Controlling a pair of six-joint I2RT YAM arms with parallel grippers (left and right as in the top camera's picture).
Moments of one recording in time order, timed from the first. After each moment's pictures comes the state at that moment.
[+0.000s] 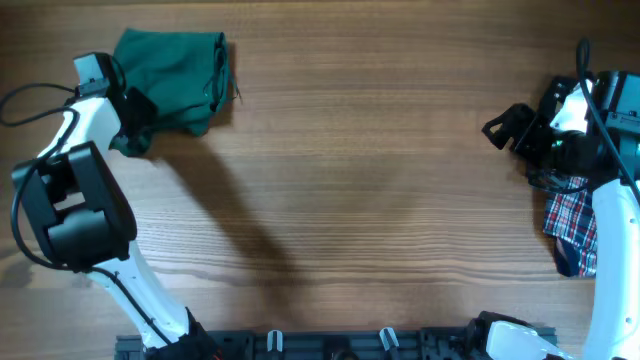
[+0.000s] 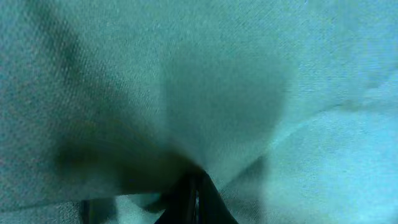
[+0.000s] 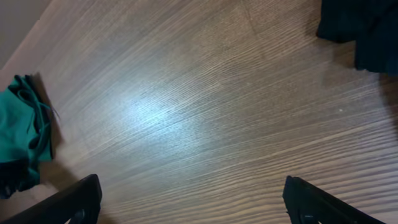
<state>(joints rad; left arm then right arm) 0.31 2.12 1.44 -0.46 0.04 -0.52 -0.25 1.32 1.32 -1.12 -0.34 0.34</state>
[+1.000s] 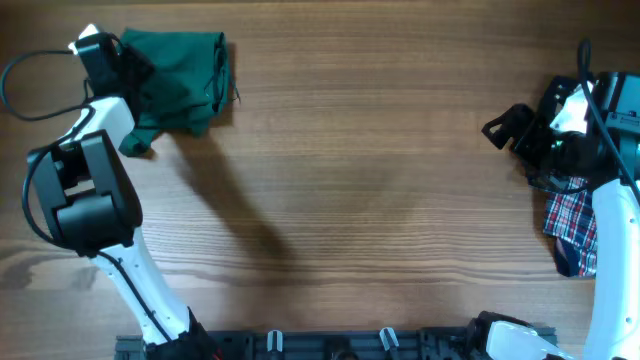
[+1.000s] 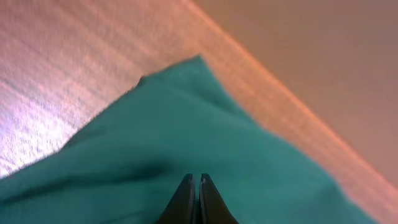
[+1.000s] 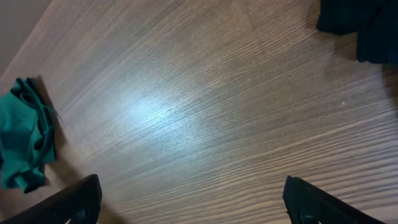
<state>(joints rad) 0.27 2.22 1.46 0.16 0.05 -0.52 -0.25 1.32 1.32 -1.13 -0.34 0.37</state>
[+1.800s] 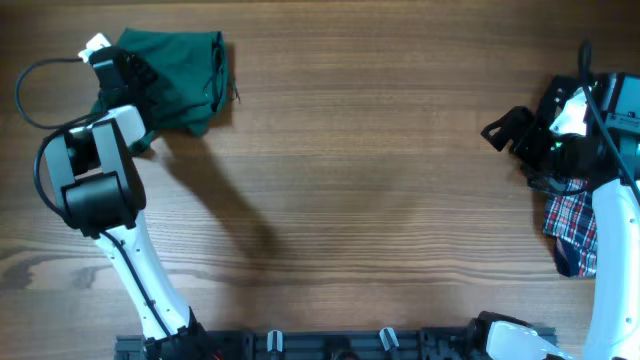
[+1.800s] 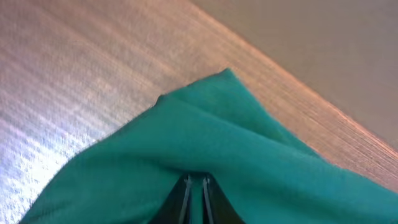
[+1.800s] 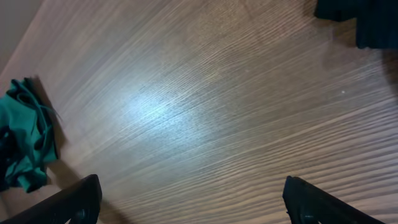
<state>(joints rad) 0.27 2.37 1.47 0.41 -0.04 -0.42 -0.25 1.32 1.32 -1.16 -0.34 0.39</state>
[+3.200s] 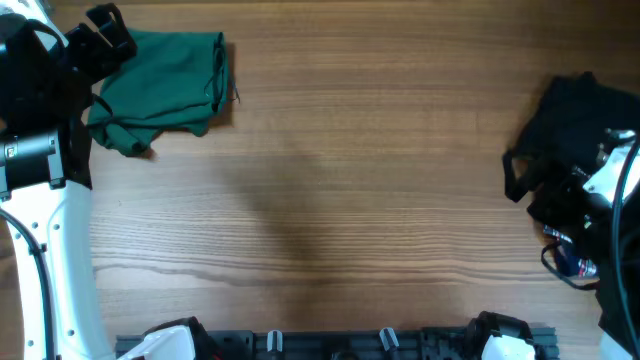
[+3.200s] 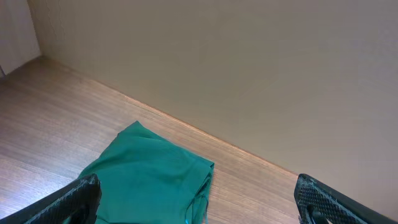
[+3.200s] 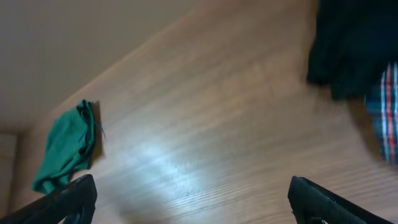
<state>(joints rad) 0.22 1.35 1.47 -0.50 0.09 -0.34 -0.25 0.87 1.34 -1.22 -0.31 0.38</state>
